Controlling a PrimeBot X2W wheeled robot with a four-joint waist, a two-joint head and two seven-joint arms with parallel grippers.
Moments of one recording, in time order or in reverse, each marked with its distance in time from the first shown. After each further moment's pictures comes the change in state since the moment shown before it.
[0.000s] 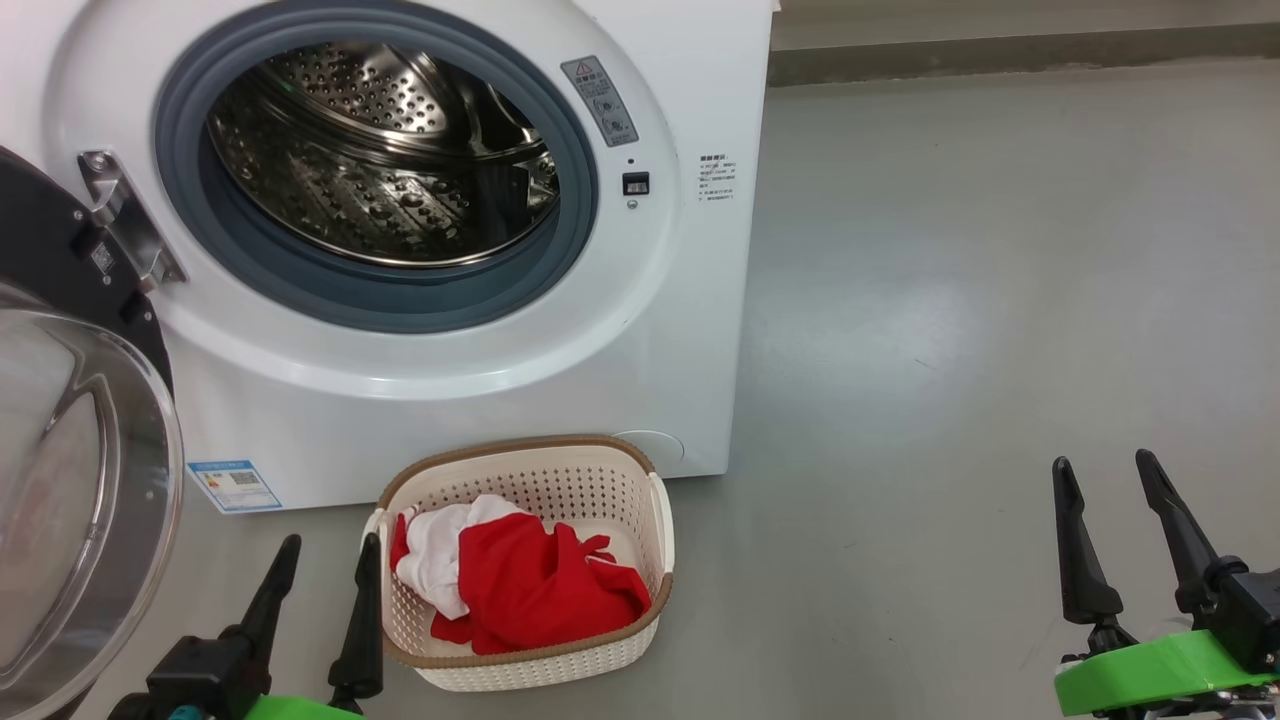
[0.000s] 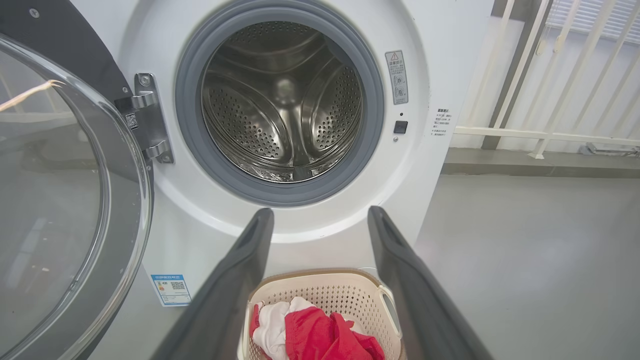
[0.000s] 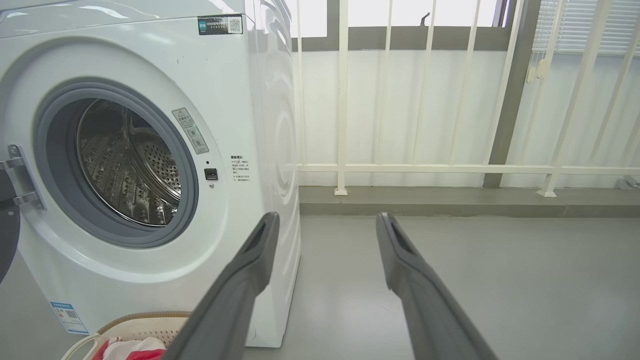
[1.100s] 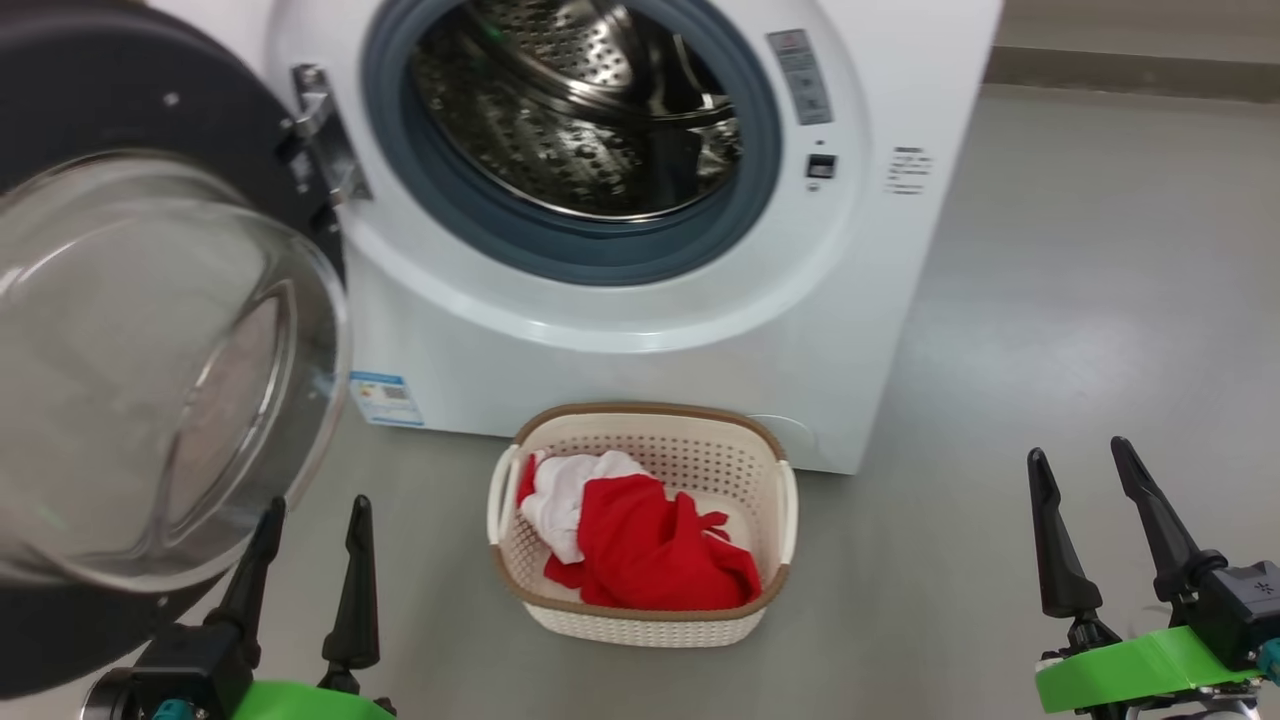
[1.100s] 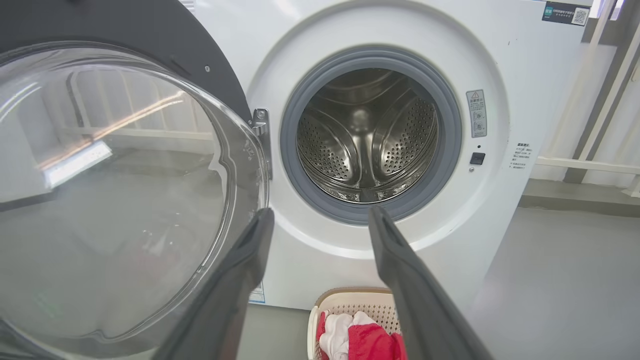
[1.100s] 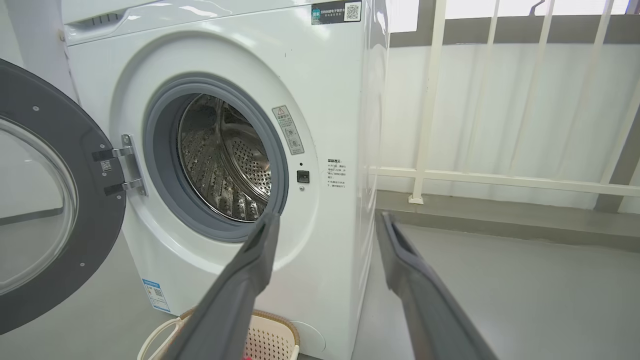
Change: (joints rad) left arm 0.000 0.012 -0.021 -0.117 0.014 0.072 0.003; right arm -0.004 0.000 0.040 -0.032 -0.003 0.000 0.000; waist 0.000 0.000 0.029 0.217
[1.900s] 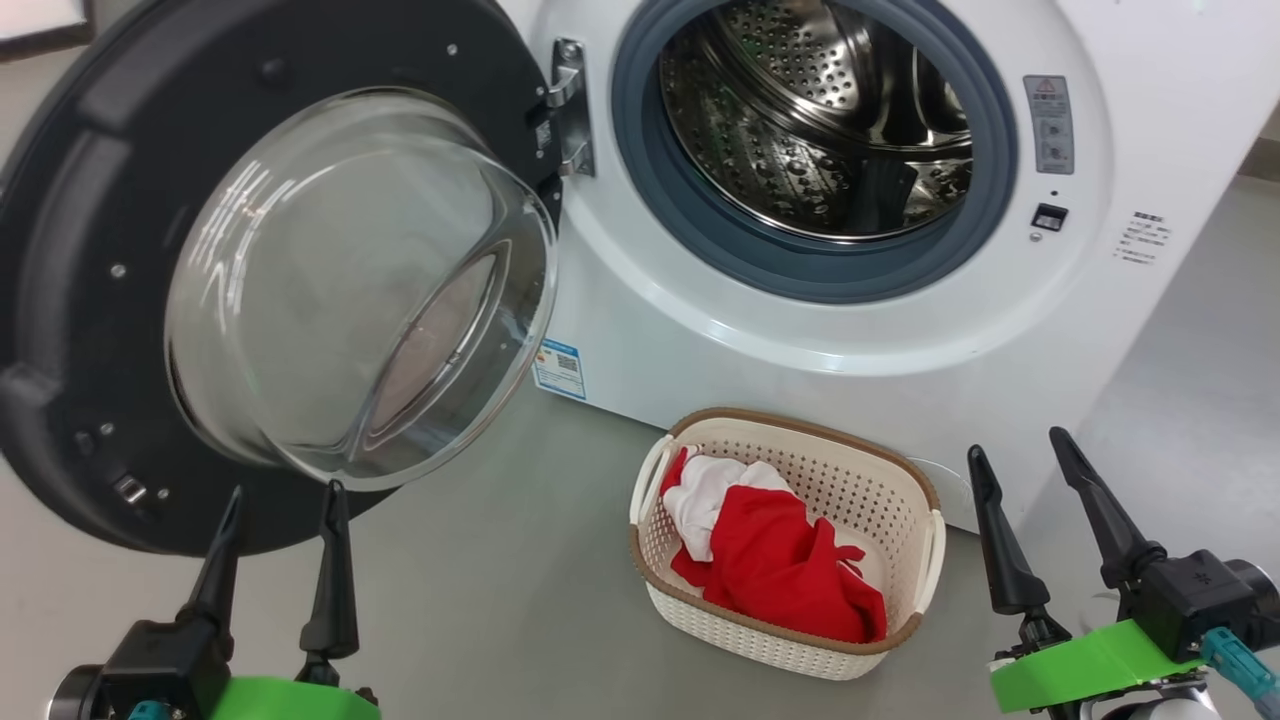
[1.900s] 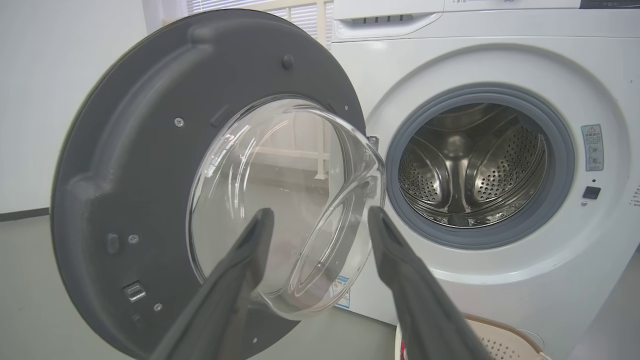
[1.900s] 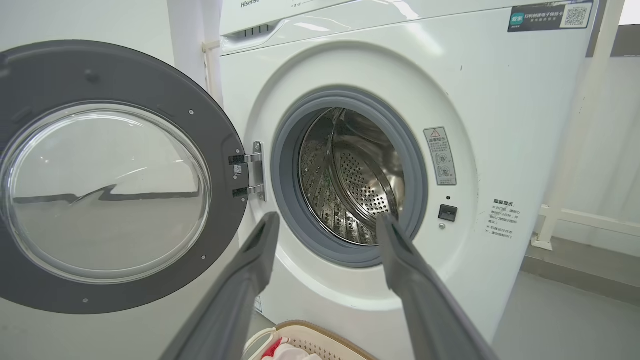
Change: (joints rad) left arm 0.009 0.026 0.005 -0.080 0.009 0.053 0.026; right arm -0.028 -0.001 0.083 0.003 -0.020 0.000 0.000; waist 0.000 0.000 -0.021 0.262
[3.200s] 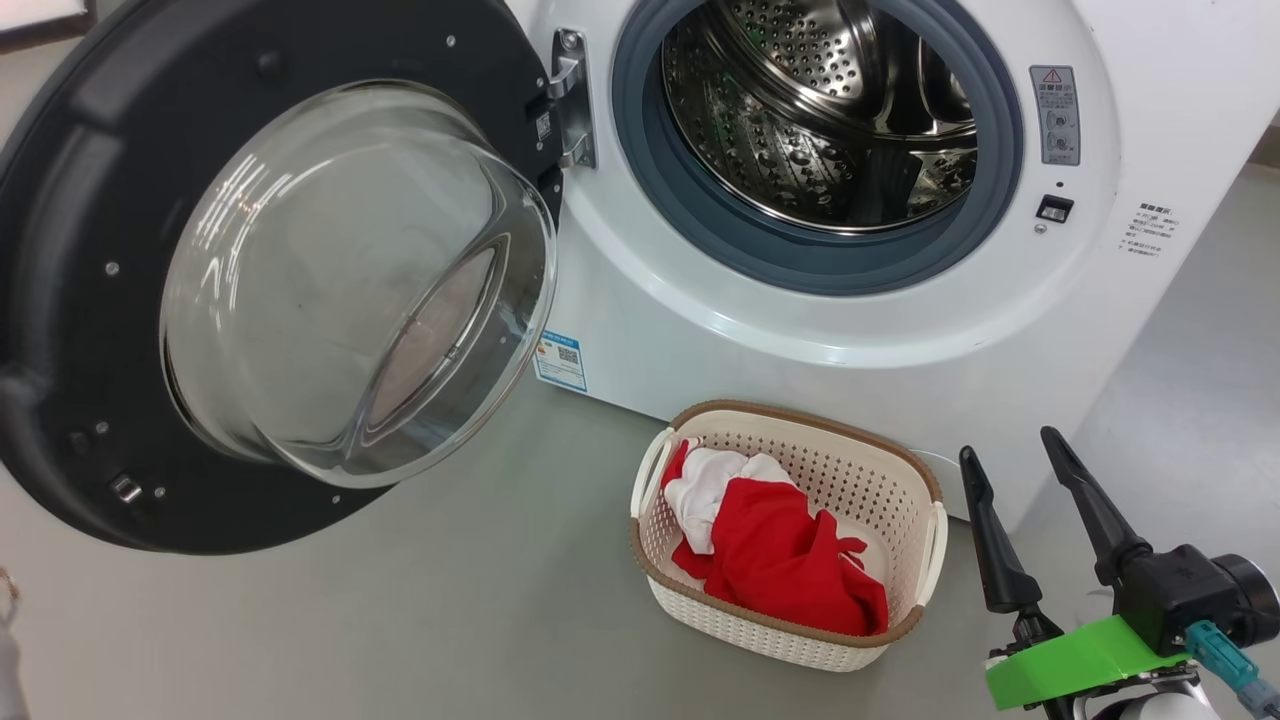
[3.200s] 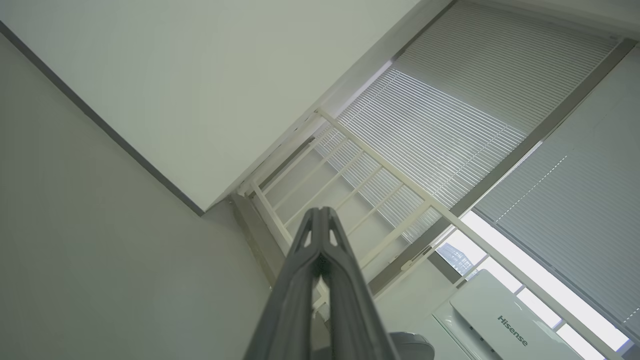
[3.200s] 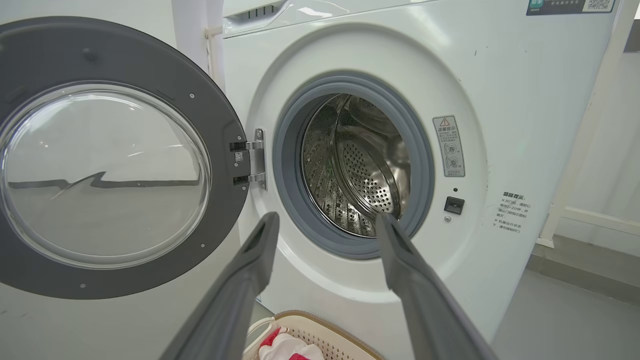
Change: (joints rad) left arm -0.778 0.089 0.437 0.526 -0.543 0.001 0.045; right arm -0.016 -0.001 0.005 0.028 -0.028 0.000 0.000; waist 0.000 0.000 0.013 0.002
